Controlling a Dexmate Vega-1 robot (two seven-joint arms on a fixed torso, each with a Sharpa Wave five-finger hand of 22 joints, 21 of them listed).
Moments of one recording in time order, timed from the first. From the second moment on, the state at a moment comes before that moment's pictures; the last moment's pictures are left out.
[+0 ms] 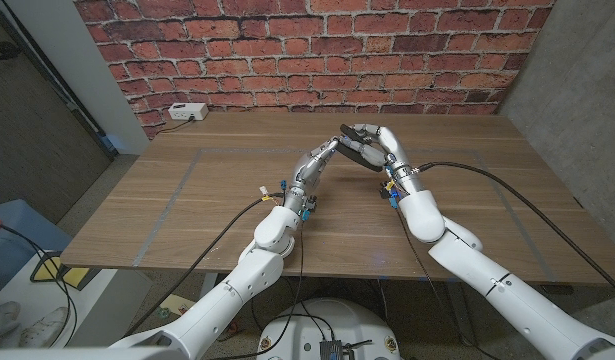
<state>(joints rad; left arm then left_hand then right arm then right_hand) 0.94 0.25 0.57 -1.40 -0.55 -0.47 0.02 0.76 0.06 0.36 -0.14 0.19 0.88 -0.07 0.31 0.30 0.37 -0.21 0.28 0.35 0.13 -0.04 0.19 0.17 0.09 0.00 0.19 0.17 -1.01 -0.55 -0.48 -1.76 -0.15 0.28 -0.43 0.96 0.15 0.34 -0.17 0.19 0.78 -0.02 0.21 0.45 0.83 -0.07 0.63 0.60 0.93 -0.13 0.38 0.99 0.50 -0.05 1.18 0.28</state>
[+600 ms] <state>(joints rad) 0.95 0.25 0.56 -1.40 -0.55 -0.48 0.02 0.76 0.06 0.37 -0.14 0.19 0.85 -0.09 0.30 0.33 0.37 -0.21 0.28 0.35 0.13 -0.04 0.19 0.17 0.09 0.00 0.19 0.17 -1.00 -0.50 -0.48 -1.71 -0.10 0.33 -0.45 0.96 0.15 0.34 -0.17 0.19 0.77 -0.03 0.22 0.48 0.82 -0.07 0.65 0.61 0.93 -0.13 0.37 1.00 0.49 -0.05 1.21 0.27</state>
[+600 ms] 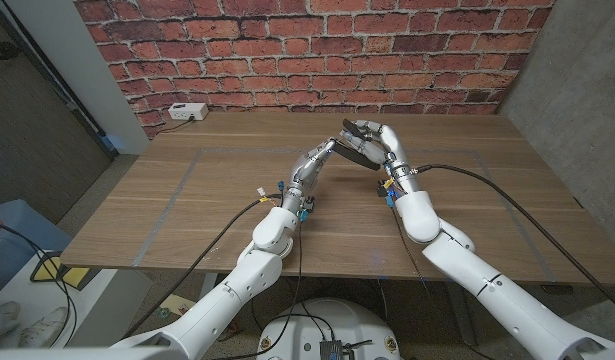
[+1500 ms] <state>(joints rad) 0.96 0.24 0.55 -1.41 -0.55 -0.49 0.06 0.76 0.09 0.37 -0.11 0.19 0.85 -0.09 0.30 0.34 0.40 -0.21 0.28 0.37 0.23 -0.04 0.22 0.20 0.15 -0.01 0.21 0.17 -0.98 -0.45 -0.47 -1.65 -0.07 0.40 -0.48 0.95 0.16 0.34 -0.17 0.20 0.76 -0.03 0.22 0.51 0.82 -0.08 0.65 0.61 0.93 -0.13 0.37 1.02 0.48 -0.04 1.24 0.25</state>
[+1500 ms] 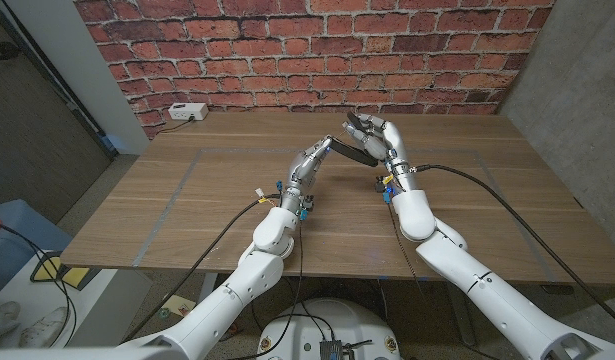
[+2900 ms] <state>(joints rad) 0.96 0.18 0.51 -1.41 -0.59 -0.51 0.12 0.74 0.11 0.36 -0.10 0.21 0.81 -0.13 0.30 0.35 0.53 -0.22 0.30 0.38 0.33 -0.04 0.26 0.25 0.18 0.04 0.22 0.20 -0.97 -0.41 -0.44 -1.59 -0.02 0.46 -0.48 0.93 0.16 0.35 -0.17 0.19 0.76 -0.03 0.21 0.52 0.82 -0.08 0.65 0.60 0.93 -0.13 0.36 1.04 0.47 -0.05 1.27 0.22</state>
